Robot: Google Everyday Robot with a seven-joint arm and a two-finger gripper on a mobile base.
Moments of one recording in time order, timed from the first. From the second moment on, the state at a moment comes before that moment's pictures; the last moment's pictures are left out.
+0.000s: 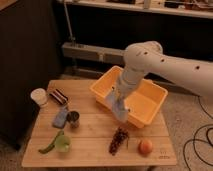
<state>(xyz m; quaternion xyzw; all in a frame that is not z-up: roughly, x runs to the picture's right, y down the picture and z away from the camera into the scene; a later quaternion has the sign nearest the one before) 0.045 0.049 0.649 -0.33 0.09 0.59 0.74</state>
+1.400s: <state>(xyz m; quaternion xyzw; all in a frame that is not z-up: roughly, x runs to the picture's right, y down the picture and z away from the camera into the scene) -0.118 0.155 0.570 -0.50 -0.05 0.29 0.82</state>
